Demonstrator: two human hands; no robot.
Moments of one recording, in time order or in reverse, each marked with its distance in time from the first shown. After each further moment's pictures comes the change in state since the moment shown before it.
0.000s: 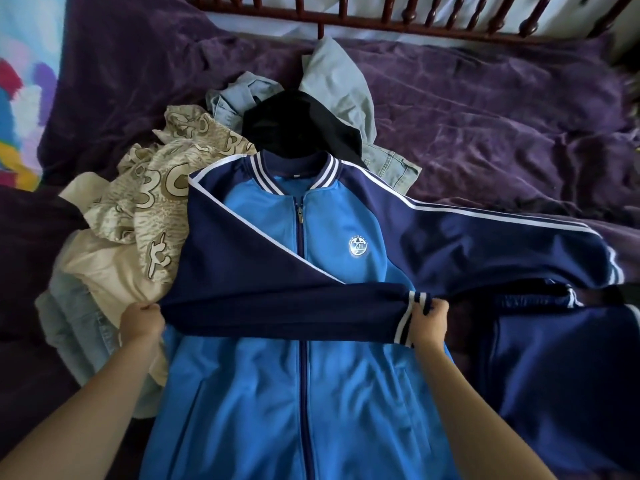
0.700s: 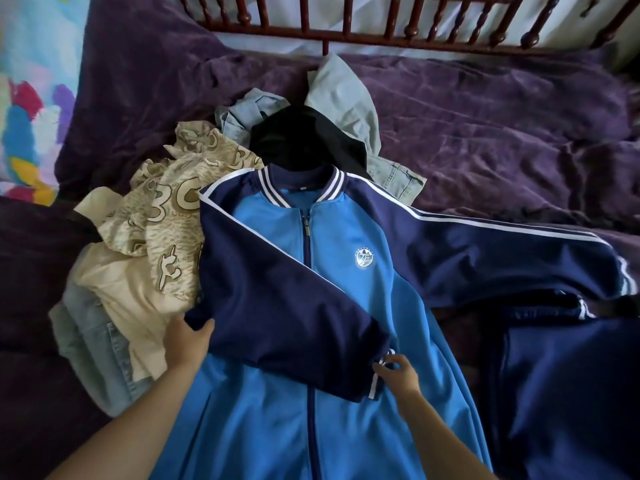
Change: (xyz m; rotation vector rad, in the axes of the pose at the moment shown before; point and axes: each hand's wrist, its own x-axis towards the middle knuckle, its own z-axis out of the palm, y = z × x) left_hand -0.049 0.003 0.025 0.157 -0.052 0.273; right_hand -0.032 0.080 0.029 -0.100 -0.319 0.255
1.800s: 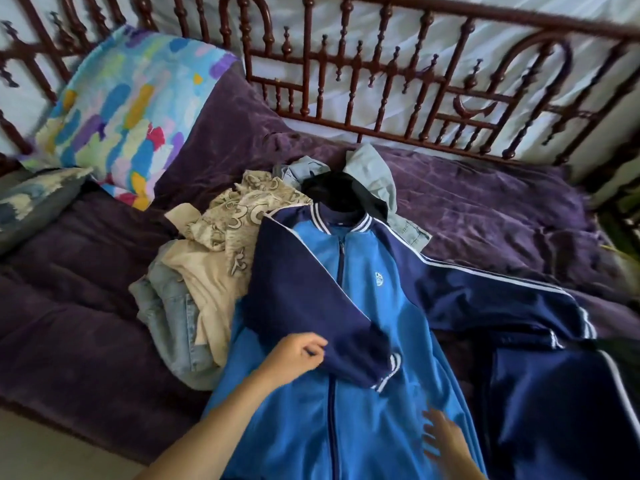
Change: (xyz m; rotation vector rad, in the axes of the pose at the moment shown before) left_hand -0.141 0.003 -0.044 -0.171 -0.686 0.530; right_hand -0.115 0.049 -0.062 0.079 0.017 -0.098
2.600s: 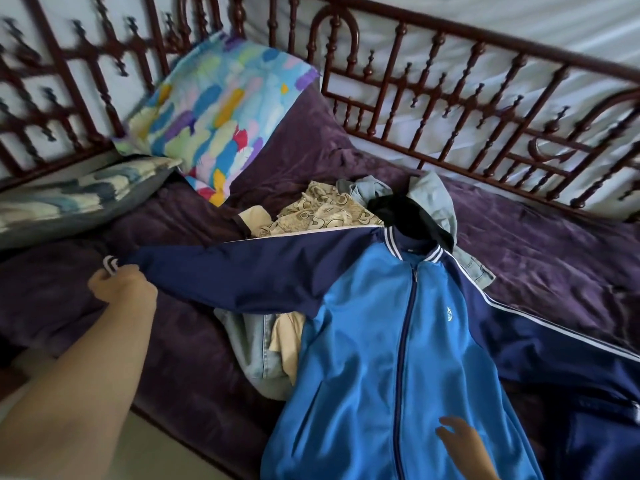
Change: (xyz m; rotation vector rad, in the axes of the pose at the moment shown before) left_hand -0.074 -0.123 -0.333 -1.091 1.446 -0.377; right_hand -0.041 -0.039 0.109 -0.618 0.085 -0.376
